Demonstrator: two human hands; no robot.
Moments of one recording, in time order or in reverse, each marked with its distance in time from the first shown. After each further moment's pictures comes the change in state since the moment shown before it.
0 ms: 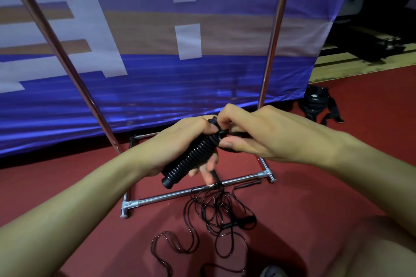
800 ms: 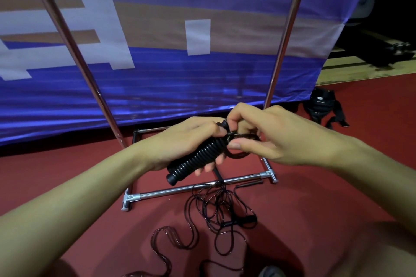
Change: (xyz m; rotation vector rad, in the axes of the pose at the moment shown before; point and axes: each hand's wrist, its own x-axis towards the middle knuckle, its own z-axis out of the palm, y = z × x) left_hand -0.016 0.007 0.001 -0.045 -0.122 0.099; right_hand 0.004 0.007 0.010 0.169 -0.048 0.075
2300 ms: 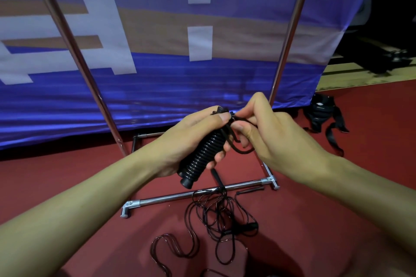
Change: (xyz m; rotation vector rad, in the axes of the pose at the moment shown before) left_hand 0.004 -0.001 -0.003 -0.268 0.155 0.126; right_hand 0.008 -0.012 0.021 0.096 0.362 0.116
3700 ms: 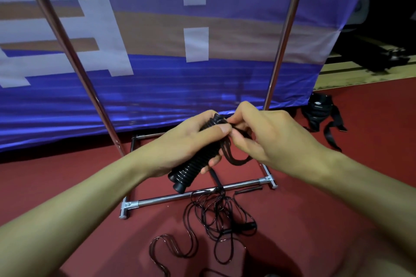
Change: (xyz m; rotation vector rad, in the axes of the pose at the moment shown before) left_hand 0.000 0.000 0.000 0.208 -0.059 -0.001; right_hand 0.001 0.012 -0.006 -0.259 0.066 -0.247
